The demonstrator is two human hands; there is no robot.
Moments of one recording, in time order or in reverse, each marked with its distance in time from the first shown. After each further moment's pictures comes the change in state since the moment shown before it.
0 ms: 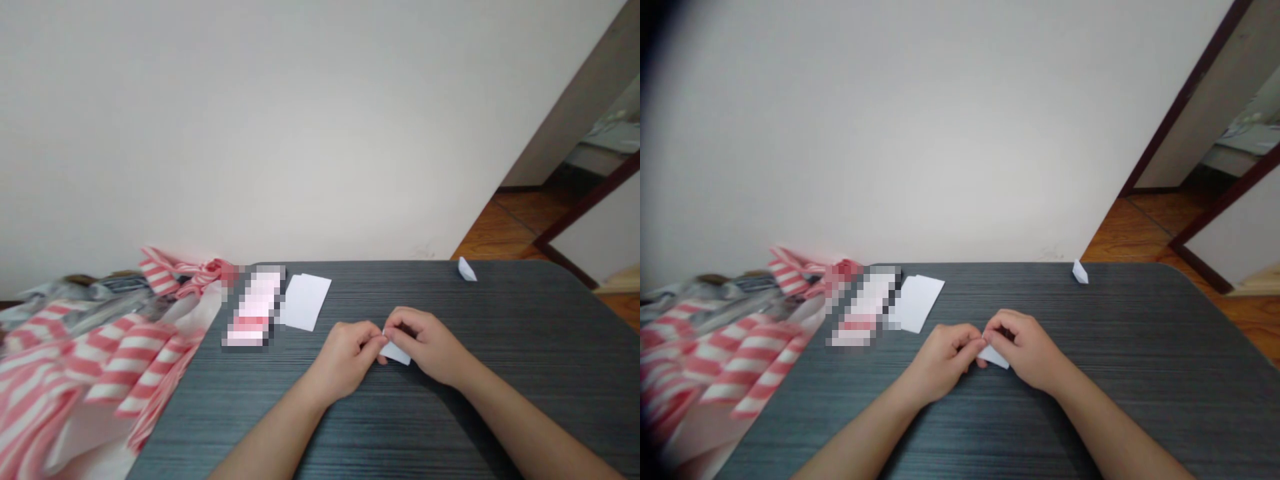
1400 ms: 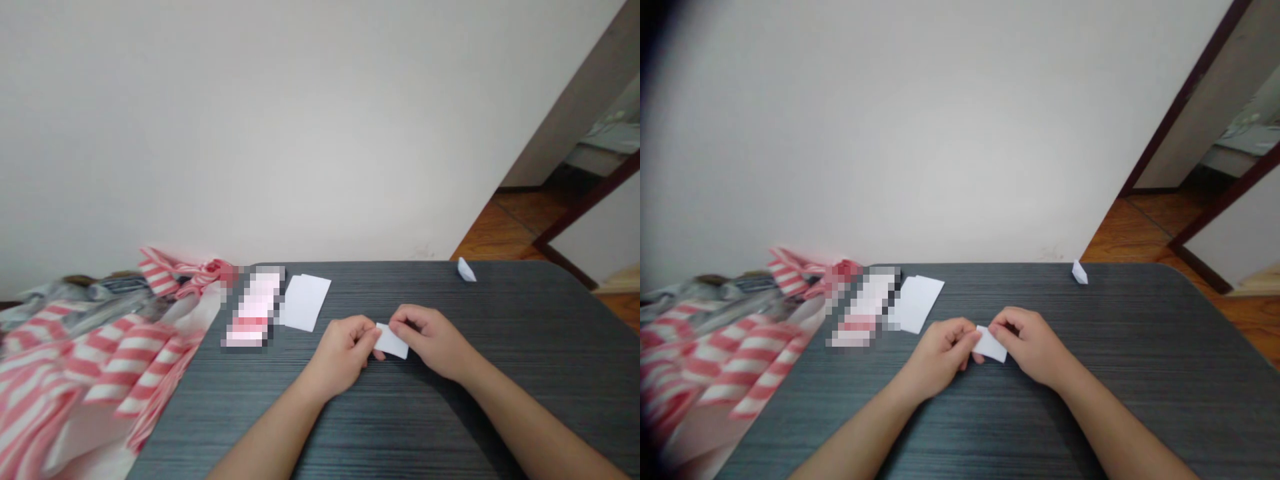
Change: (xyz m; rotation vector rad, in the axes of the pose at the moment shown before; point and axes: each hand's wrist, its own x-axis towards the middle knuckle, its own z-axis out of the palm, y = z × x) left_hand 0.000 -0.003 0.002 -0.178 0.038 -0.089; right_hand -0.001 -0.001 -0.010 -0.012 0.008 0.097
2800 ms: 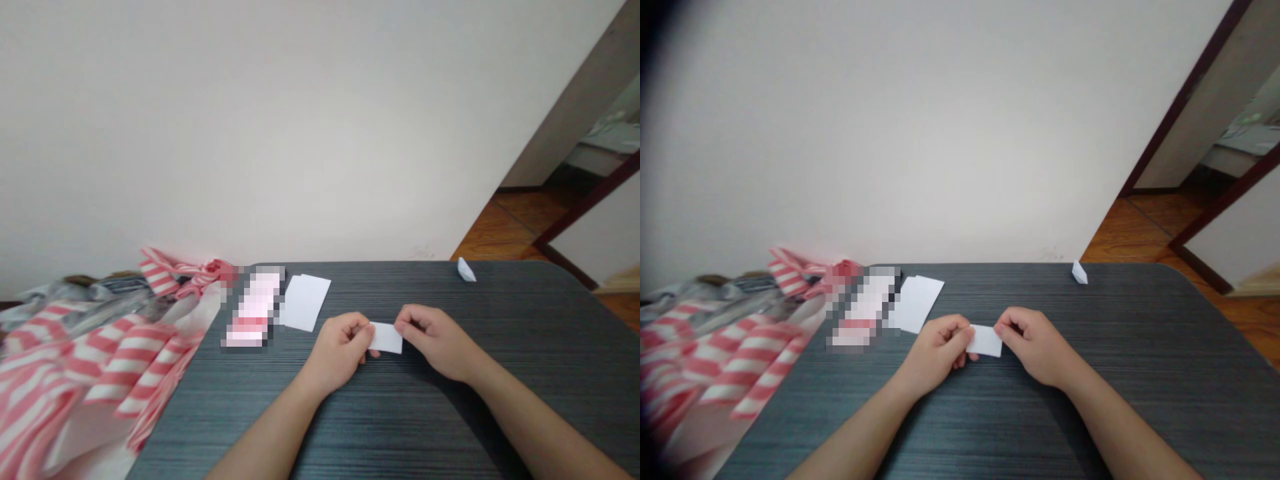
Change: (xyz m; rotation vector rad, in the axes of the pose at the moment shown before) left_hand 0.001 -0.004 0.000 -0.212 0.031 -0.058; right_hand -0.005 -0.001 -0.009 -0.048 -0.029 0.041
